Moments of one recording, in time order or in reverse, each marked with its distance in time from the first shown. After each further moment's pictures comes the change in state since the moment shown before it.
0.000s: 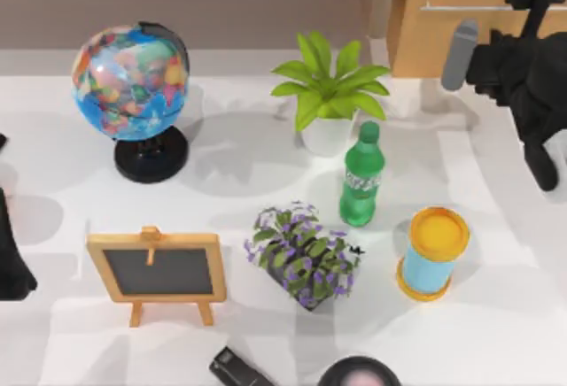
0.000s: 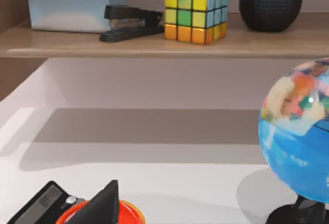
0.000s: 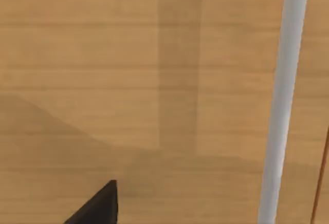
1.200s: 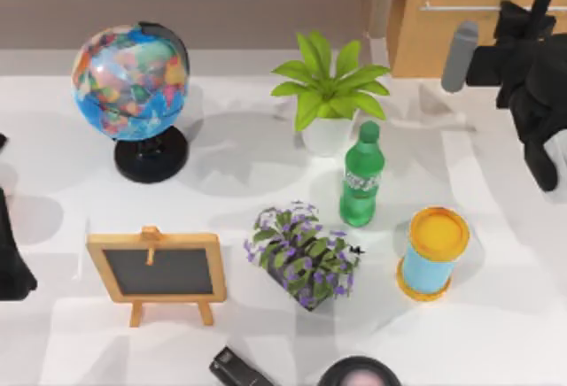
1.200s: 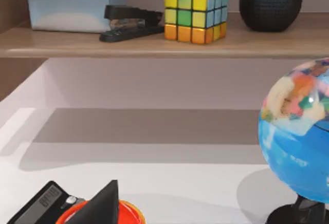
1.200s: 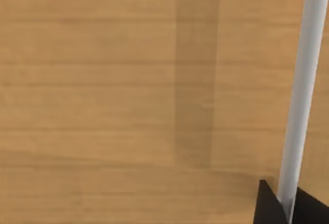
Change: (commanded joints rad) left arm 0.000 0.000 0.000 0.000 0.000 0.000; right arm 0.000 0.000 0.000 0.000 0.000 0.000
